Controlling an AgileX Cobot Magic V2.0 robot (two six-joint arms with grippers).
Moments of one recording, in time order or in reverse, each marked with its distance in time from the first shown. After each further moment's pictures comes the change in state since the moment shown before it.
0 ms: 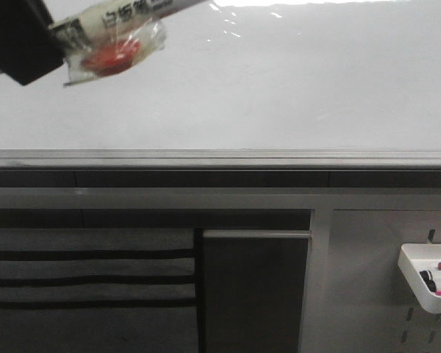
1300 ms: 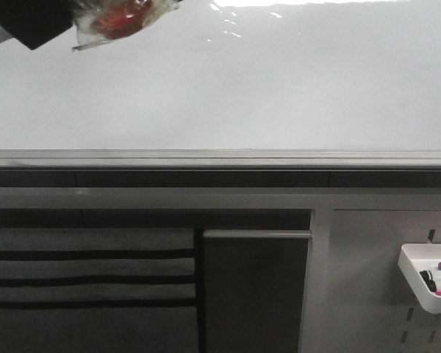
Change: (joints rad) left arm -0.011 0.000 -0.034 0.000 0.012 0.066; right arm 0.354 0.324 -0.205 0.003 -0.234 -0.235
